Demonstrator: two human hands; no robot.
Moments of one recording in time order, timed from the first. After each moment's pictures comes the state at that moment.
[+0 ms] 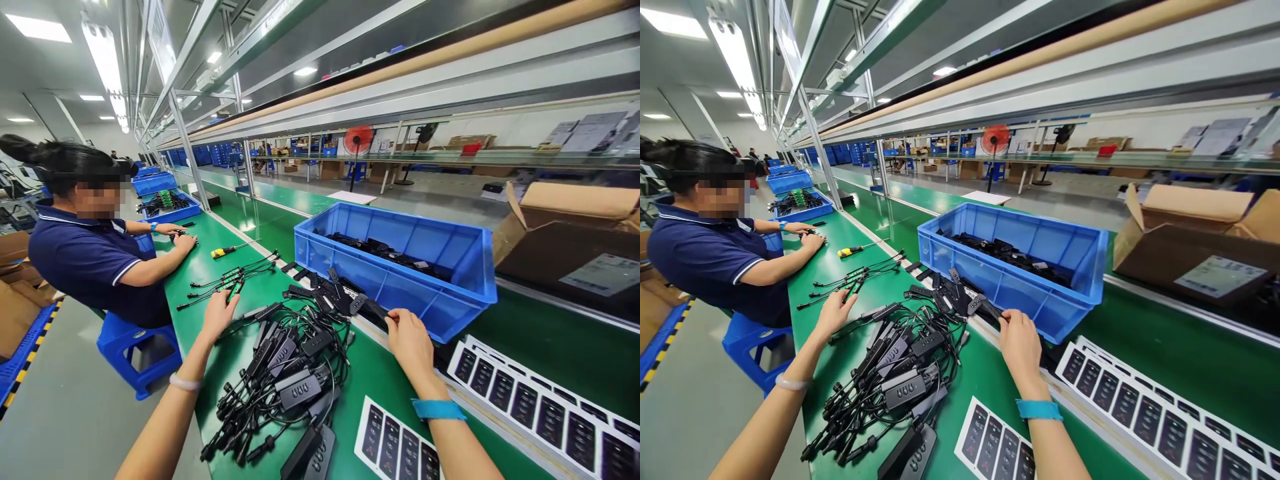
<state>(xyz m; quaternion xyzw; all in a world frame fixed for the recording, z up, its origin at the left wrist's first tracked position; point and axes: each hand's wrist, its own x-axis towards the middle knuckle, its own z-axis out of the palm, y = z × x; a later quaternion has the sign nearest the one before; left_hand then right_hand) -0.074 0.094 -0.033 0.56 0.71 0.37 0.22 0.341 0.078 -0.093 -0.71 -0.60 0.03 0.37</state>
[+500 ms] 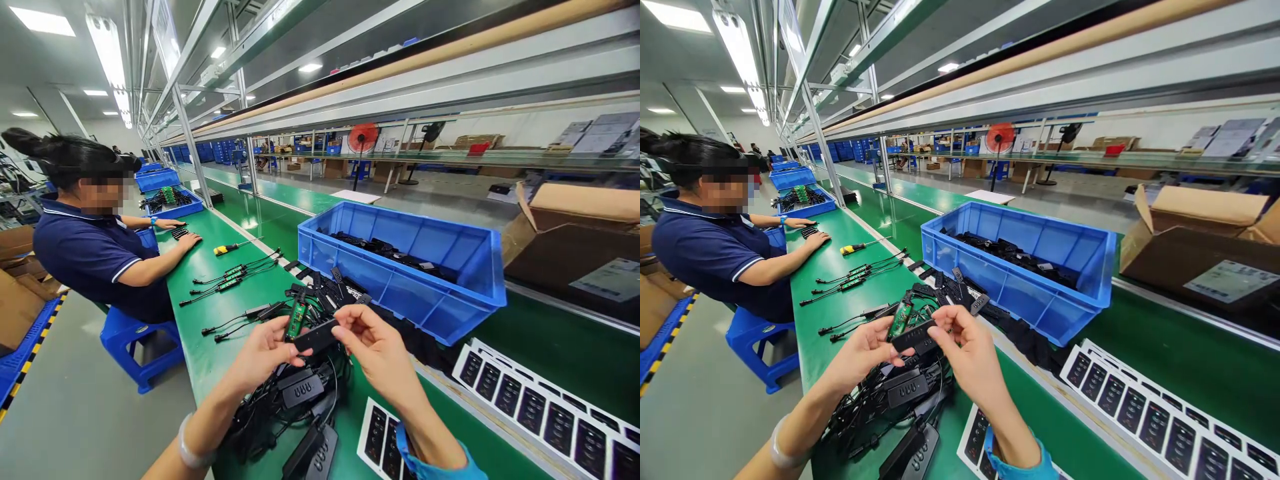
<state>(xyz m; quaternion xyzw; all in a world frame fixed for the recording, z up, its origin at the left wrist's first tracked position) 0.036 -0.005 0.019 0.52 0.37 0.42 0.65 0.236 0.002 0.025 -0.41 -0.61 0.39 0.55</state>
